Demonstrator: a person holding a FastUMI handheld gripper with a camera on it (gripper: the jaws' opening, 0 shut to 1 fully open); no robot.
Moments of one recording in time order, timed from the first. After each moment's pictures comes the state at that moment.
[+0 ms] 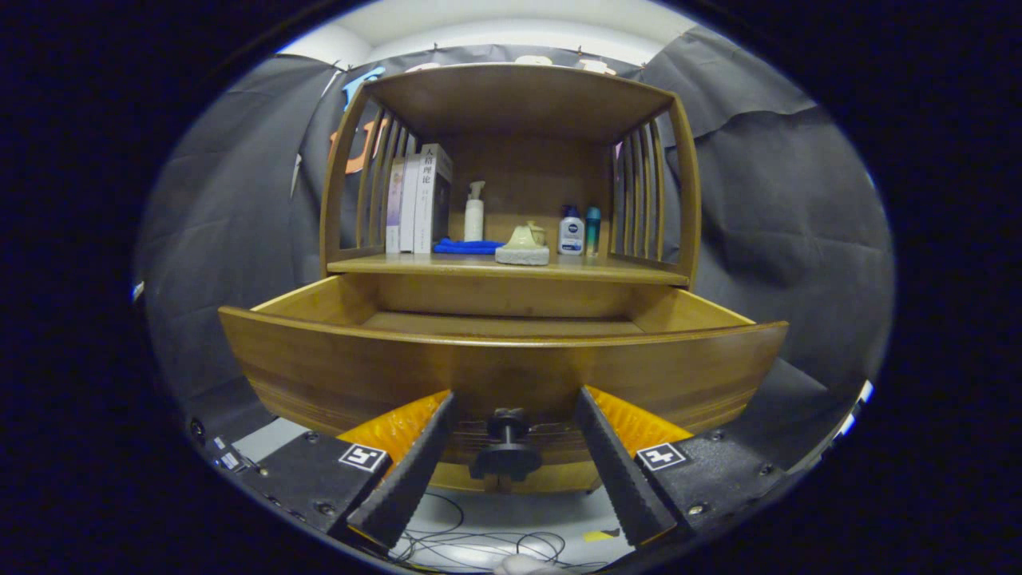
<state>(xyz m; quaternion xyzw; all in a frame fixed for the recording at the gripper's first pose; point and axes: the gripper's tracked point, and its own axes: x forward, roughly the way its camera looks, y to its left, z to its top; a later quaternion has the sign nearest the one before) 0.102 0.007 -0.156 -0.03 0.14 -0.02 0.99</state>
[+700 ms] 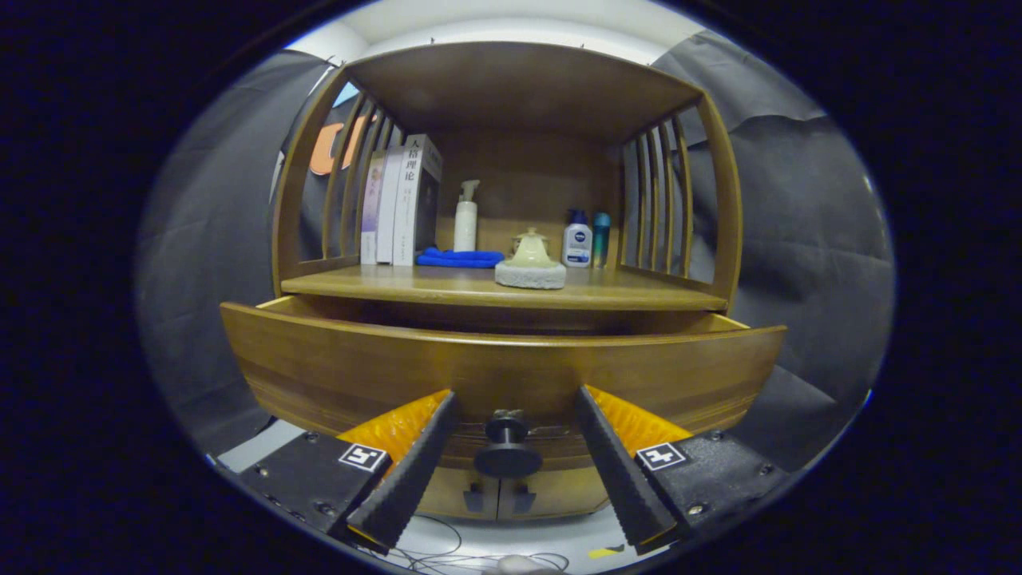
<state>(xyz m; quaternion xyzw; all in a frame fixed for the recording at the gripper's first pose) 0.198 0.018 -0.149 -0.04 0.12 -0.04 0.99</state>
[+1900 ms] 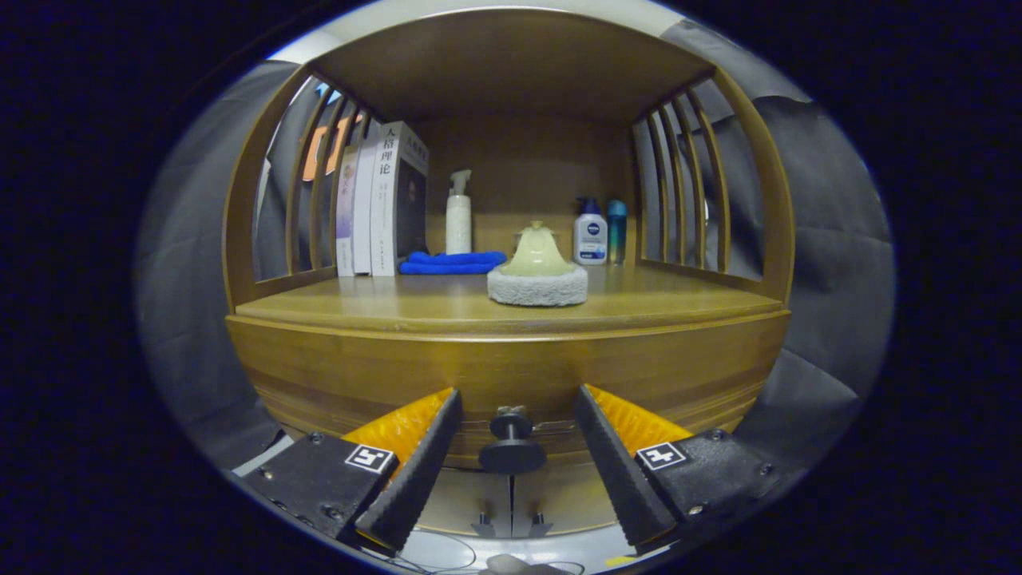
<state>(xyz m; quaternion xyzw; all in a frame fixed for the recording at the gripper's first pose) 0.253 0.009 -0.134 0.00 0.13 -0.03 0.99</state>
